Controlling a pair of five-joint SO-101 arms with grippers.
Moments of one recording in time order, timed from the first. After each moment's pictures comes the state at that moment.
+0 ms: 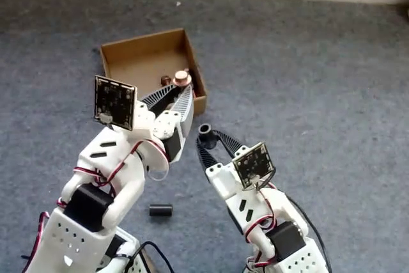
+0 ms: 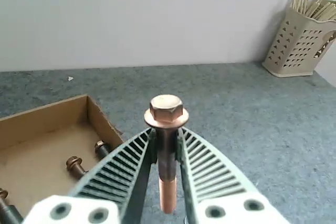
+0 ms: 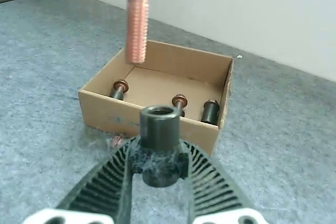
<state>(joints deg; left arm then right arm) 23.4 -68.6 51.9 37.8 19.0 -36.4 -104.2 93.0 30.5 6.8</state>
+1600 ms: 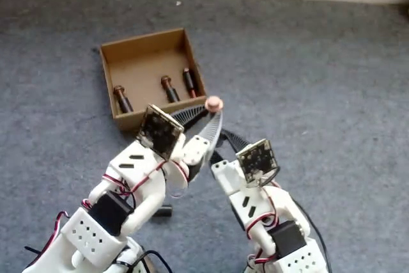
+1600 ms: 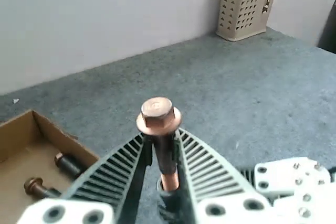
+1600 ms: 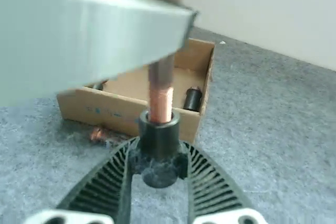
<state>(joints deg) 32.0 -69.7 66.7 26.6 7.3 -32.2 -104.1 93.5 30.5 6.9</state>
